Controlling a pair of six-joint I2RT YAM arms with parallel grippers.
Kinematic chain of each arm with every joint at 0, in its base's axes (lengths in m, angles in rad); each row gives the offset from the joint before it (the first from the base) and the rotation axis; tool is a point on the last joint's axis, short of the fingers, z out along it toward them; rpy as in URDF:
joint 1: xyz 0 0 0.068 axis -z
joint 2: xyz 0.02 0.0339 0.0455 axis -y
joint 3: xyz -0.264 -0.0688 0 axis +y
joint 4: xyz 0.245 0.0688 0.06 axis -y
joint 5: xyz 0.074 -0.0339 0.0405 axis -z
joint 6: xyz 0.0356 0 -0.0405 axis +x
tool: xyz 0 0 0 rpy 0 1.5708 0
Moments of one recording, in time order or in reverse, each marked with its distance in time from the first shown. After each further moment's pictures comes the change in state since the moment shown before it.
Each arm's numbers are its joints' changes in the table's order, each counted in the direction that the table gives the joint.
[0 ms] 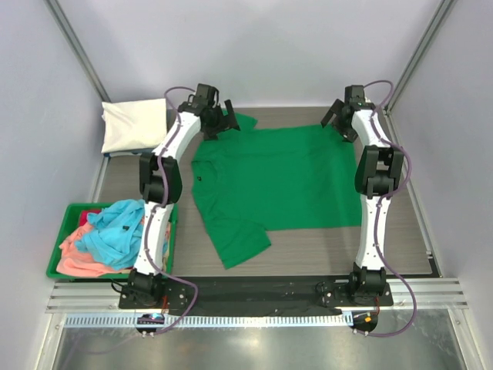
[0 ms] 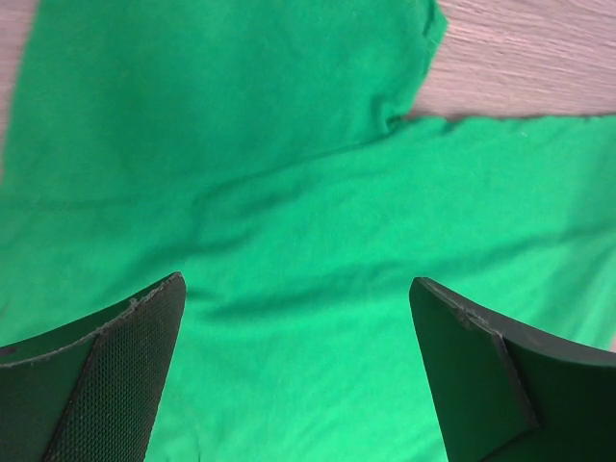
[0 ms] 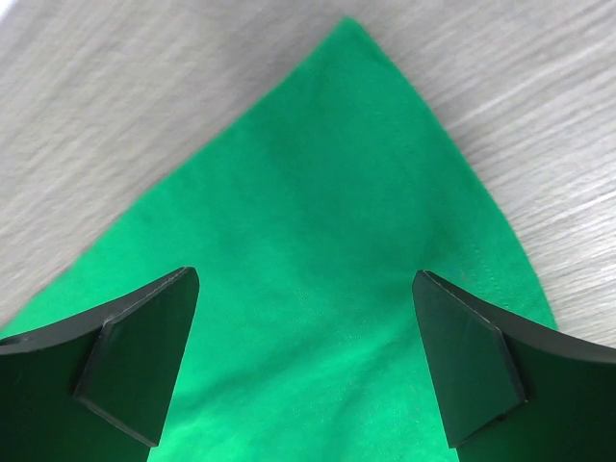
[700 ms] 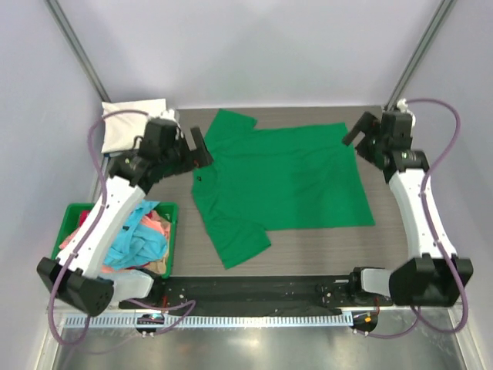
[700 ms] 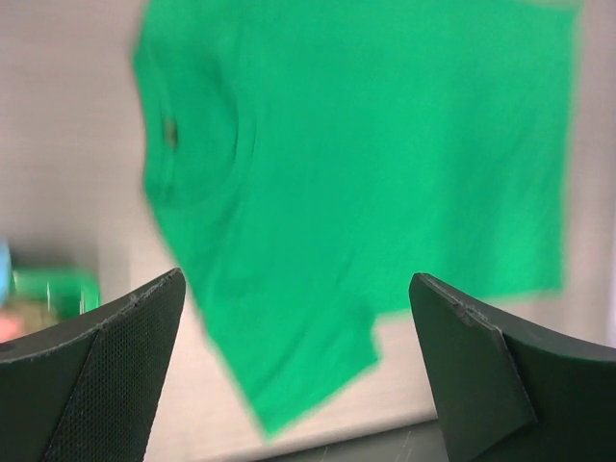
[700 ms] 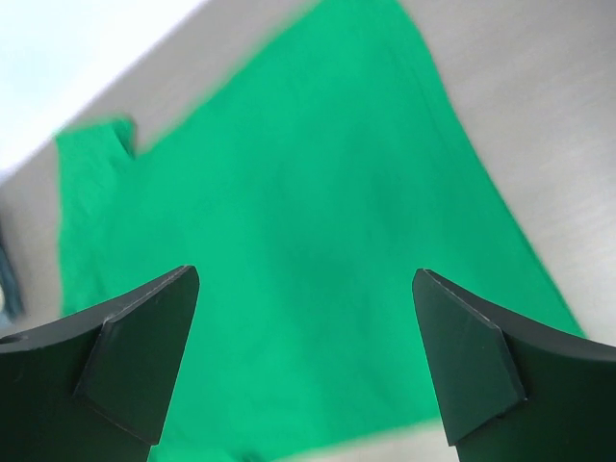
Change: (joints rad) left arm 0.109 1.232 0.963 -0.058 -0.230 -0.003; right arm -0.001 1.166 0.903 0.082 -0.021 0.010
